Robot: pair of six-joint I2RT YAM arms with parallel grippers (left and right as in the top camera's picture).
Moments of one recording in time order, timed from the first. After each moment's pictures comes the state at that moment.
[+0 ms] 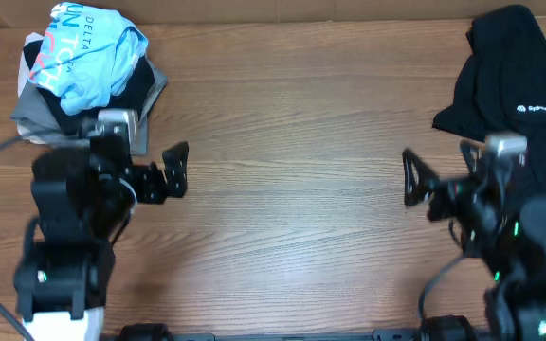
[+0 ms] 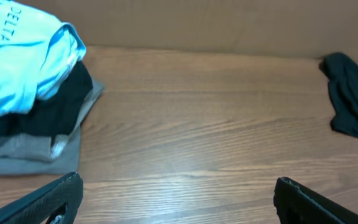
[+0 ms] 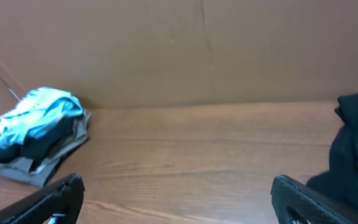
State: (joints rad) left arm 0.02 0.92 1.09 -0.70 0.27 -0.09; right arm 0.08 0.69 0.93 -0.51 -0.21 0.17
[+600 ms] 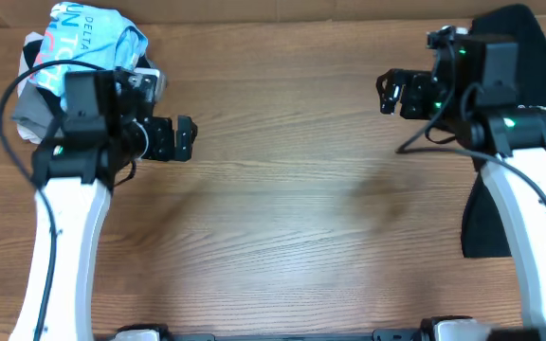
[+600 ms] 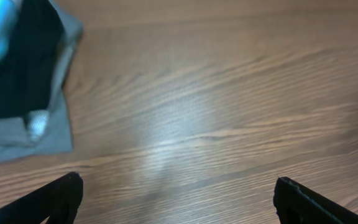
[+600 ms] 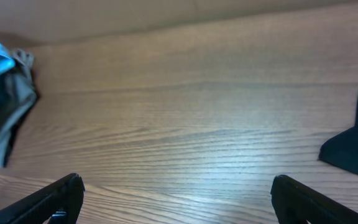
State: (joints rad) left arm 0.02 1.40 1.33 -0.87 0.28 0.06; right arm 0.08 1.49 1.45 -0.75 -0.20 0.17
